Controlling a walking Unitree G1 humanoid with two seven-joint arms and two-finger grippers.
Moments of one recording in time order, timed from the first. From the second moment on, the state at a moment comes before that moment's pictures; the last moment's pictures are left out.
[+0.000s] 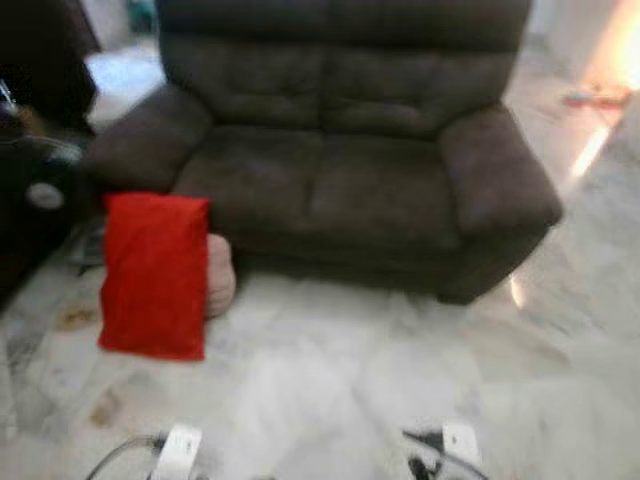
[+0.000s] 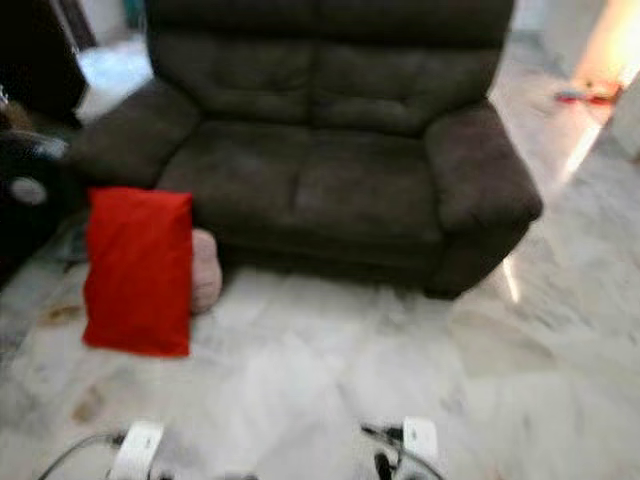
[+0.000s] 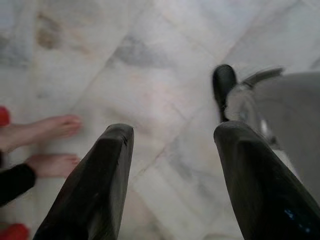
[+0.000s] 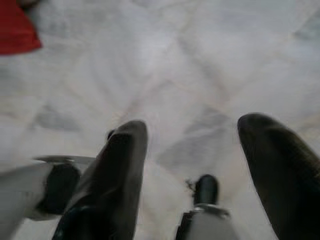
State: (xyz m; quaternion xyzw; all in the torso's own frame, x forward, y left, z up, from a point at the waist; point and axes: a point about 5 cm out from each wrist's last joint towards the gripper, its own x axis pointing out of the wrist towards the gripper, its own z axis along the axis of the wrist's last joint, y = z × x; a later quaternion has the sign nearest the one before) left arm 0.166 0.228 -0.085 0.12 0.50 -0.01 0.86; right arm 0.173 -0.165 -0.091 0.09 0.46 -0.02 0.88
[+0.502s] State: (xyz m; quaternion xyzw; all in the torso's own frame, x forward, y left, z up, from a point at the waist) left arm 0.179 0.206 -0.083 0.10 0.48 -0.02 0.87; right arm 0.155 -0.189 -0.096 0.07 0.49 -0.05 0.87
